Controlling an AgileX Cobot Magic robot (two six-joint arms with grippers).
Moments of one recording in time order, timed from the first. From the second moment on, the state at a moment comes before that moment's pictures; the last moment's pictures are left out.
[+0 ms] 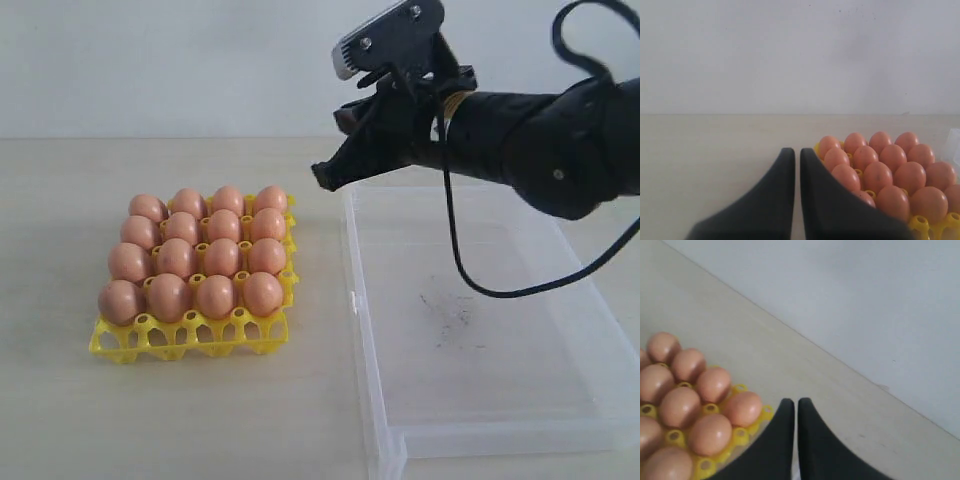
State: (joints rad) left arm 0.02 0.00 0.00 -0.31 0.15 0.27; right arm 0.56 1.65 -0.95 -0.13 -0.29 -0.13
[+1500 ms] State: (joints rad) left arm 0.02 0.00 0.00 -0.31 0.15 0.27; right arm 0.51 0.77 -0.40 0.24 -0.29 -0.26
